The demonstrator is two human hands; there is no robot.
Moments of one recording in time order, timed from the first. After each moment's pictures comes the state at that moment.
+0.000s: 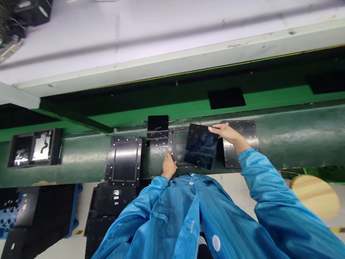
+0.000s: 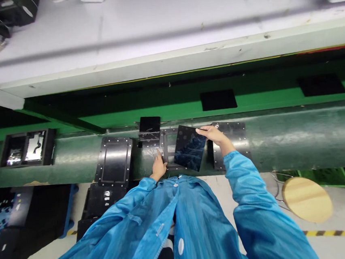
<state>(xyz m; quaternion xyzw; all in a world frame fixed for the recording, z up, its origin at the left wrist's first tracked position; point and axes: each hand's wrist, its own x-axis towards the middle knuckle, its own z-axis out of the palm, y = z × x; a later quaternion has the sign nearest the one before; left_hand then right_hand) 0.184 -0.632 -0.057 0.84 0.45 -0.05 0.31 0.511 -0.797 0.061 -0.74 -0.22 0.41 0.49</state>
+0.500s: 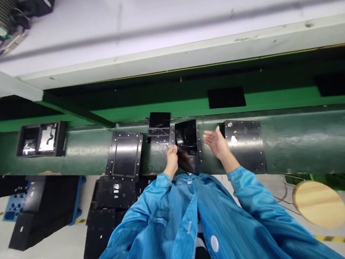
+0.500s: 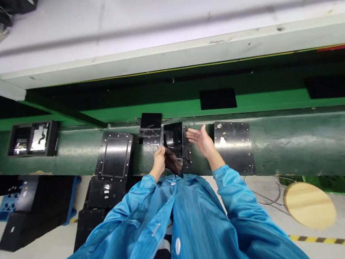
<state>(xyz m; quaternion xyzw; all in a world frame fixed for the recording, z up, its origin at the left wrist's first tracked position) 0.233 -0.648 -0.031 0.46 0.44 0.27 0.73 0.447 -0.780 0.041 -0.58 -0.09 0.44 0.68</state>
